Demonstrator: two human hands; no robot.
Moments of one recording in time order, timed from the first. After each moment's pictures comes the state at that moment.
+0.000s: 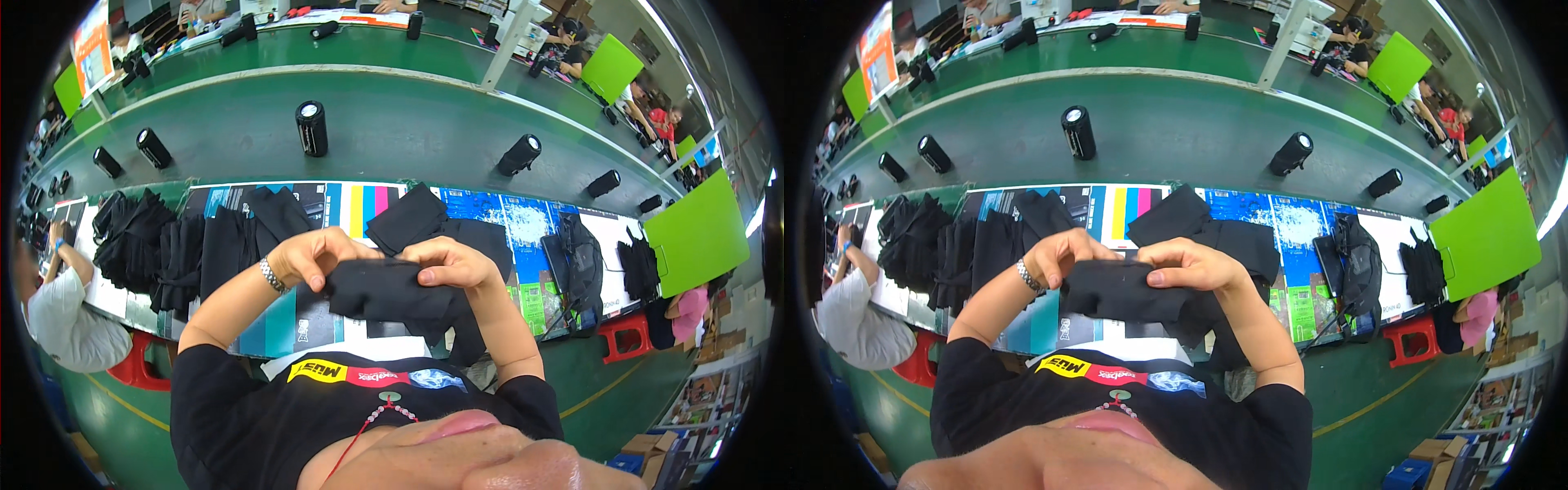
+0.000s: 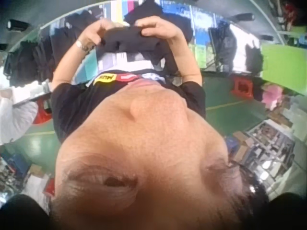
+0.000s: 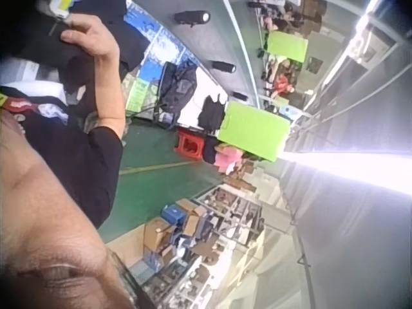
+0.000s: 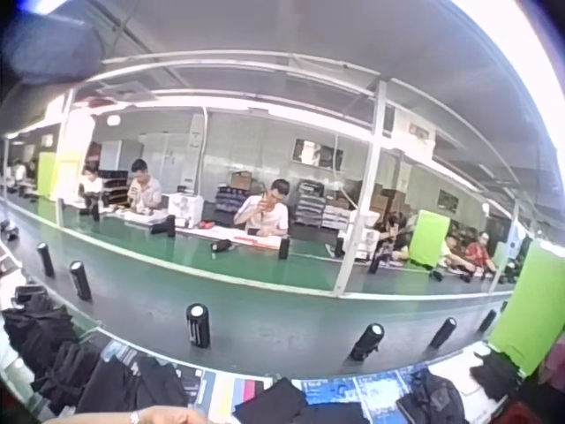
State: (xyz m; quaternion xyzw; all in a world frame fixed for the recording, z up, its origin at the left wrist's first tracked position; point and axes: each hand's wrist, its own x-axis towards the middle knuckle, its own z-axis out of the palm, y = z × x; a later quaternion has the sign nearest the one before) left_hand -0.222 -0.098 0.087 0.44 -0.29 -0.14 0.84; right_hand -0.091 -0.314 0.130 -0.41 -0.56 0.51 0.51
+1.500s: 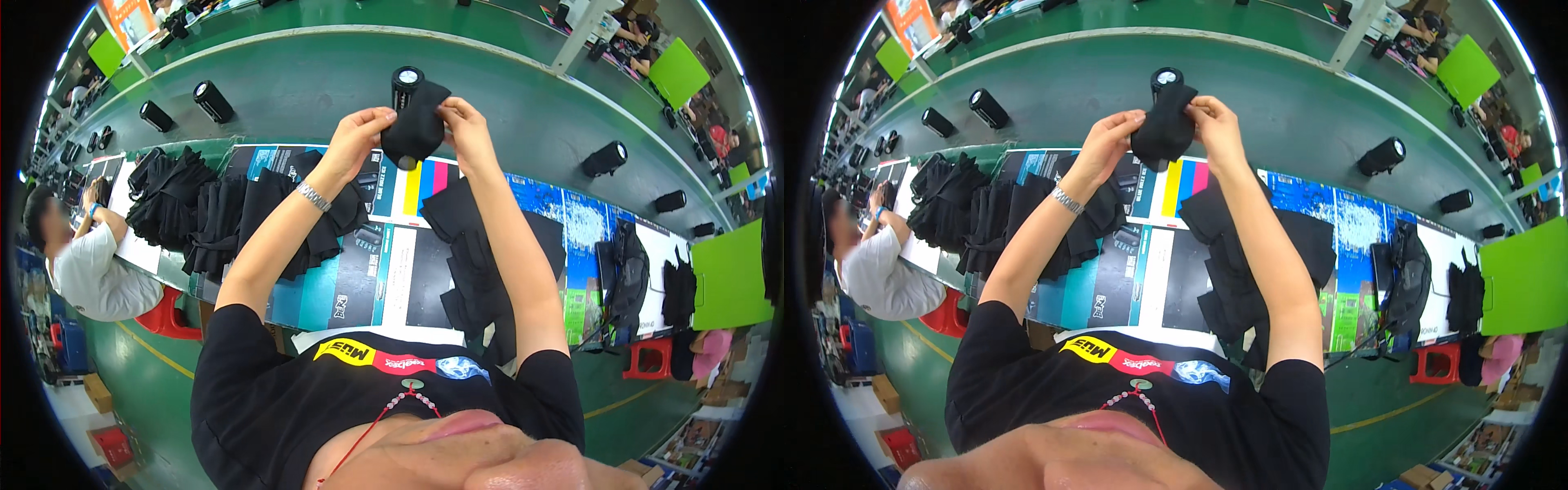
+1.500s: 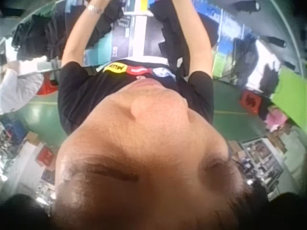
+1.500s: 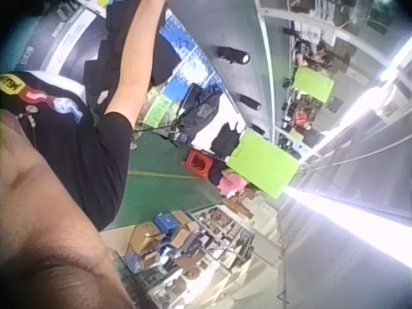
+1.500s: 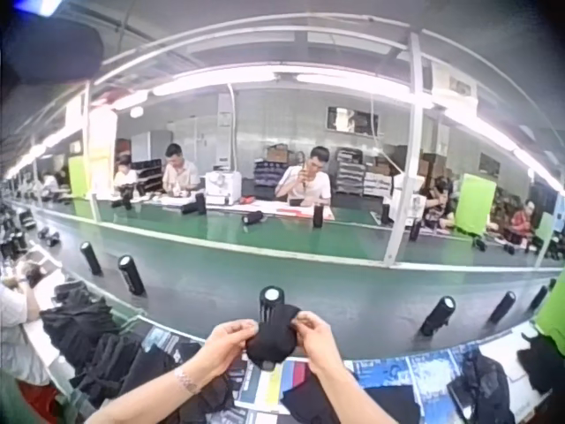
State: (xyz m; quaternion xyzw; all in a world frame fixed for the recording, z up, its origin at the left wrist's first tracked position) left_hand -0.147 -0.017 0.064 0.54 0.10 0.19 0.81; right_hand -0.004 -0.155 0.075 -0.56 -0.27 0.32 0.72
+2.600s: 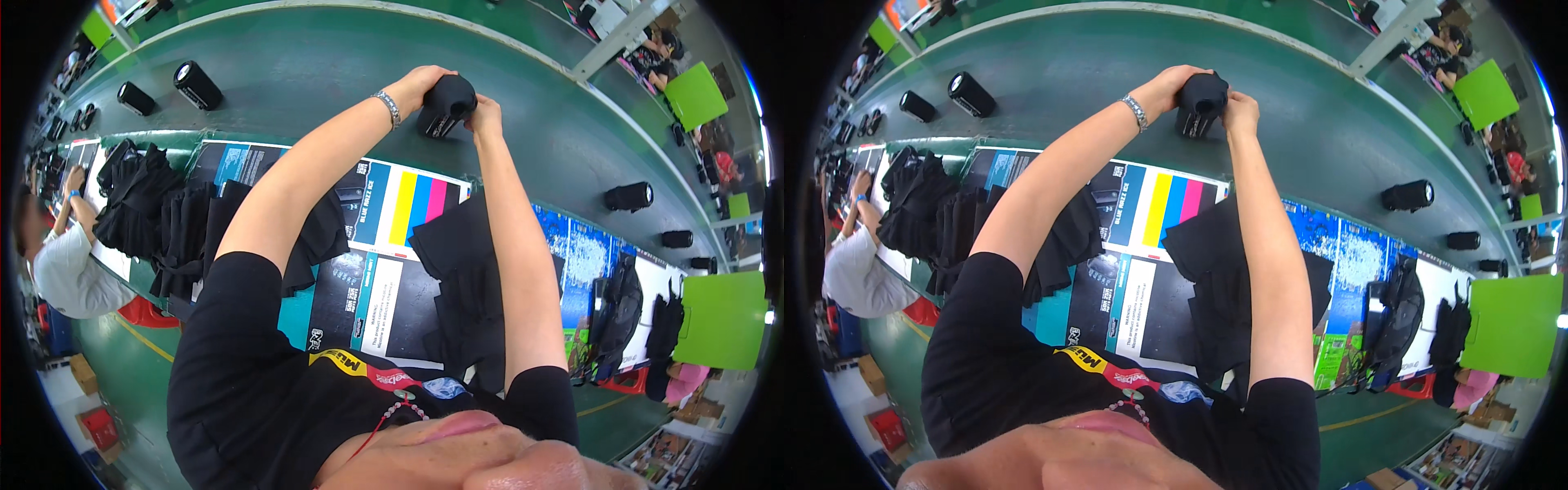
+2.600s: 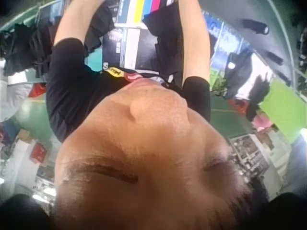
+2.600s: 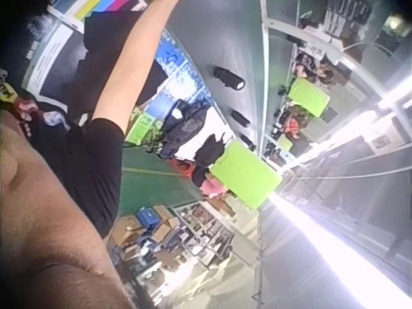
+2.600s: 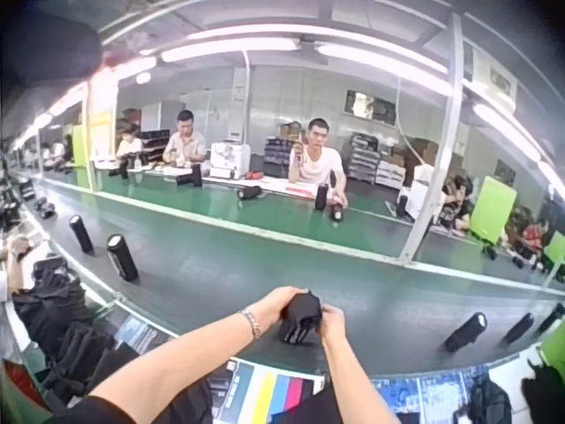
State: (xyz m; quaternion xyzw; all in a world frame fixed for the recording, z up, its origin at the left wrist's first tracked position) left_hand 0.054 0.033 0.023 0.49 0.20 0.06 0.84; right_hand 0.146 -0.092 -0.022 -0.74 -0.12 0.18 0.64
